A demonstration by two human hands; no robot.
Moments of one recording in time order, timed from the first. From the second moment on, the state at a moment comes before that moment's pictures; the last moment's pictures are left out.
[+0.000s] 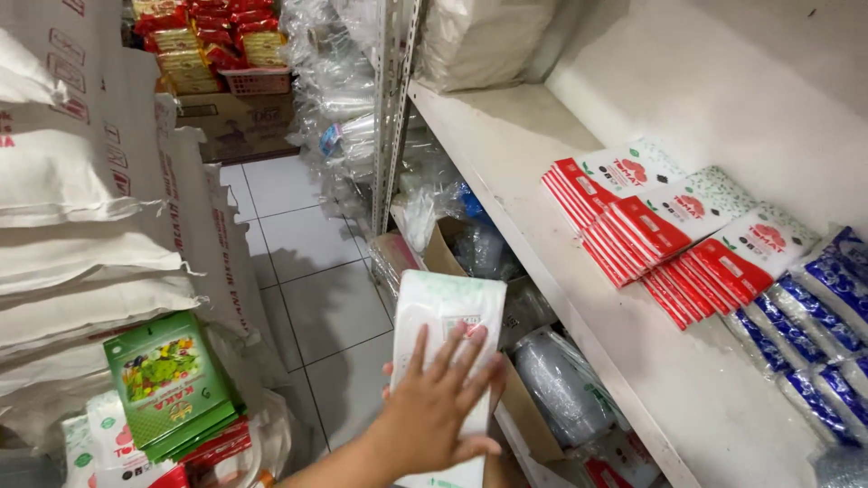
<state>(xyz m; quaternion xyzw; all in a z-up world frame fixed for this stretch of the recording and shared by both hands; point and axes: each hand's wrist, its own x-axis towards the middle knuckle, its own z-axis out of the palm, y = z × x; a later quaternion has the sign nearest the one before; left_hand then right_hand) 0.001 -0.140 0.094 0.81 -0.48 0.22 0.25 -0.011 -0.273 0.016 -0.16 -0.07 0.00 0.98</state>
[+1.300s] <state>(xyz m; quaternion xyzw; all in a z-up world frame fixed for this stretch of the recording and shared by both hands) 0.318 -0.340 0.124 0.48 -0.19 -0.41 0.75 0.041 -0.396 0.035 -0.43 0.24 -0.01 0.87</state>
